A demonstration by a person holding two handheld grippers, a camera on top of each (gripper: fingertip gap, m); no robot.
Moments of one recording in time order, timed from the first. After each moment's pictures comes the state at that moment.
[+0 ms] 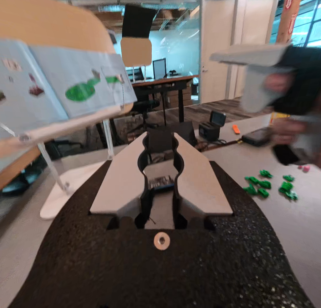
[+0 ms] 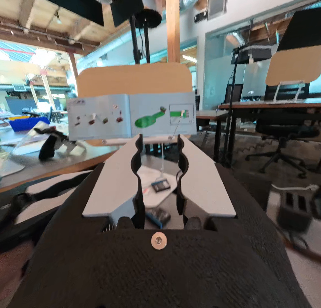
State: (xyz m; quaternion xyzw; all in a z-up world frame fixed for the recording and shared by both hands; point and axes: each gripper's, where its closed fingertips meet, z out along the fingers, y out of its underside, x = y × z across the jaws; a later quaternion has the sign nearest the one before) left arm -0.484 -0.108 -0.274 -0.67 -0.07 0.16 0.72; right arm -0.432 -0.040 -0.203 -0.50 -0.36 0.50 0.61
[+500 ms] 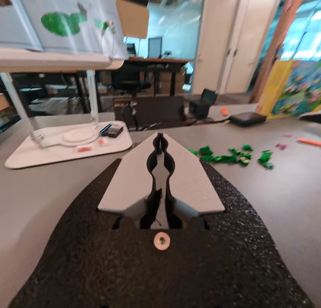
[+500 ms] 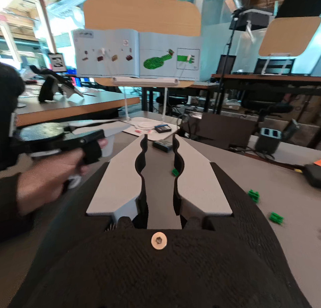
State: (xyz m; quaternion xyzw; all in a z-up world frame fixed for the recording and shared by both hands) left arm -0.471 -0.127 -0.340 -0.69 -0.12 0.10 0.70; right arm -0.348 -0.113 -0.310 -0.55 -0.40 0.42 0.60
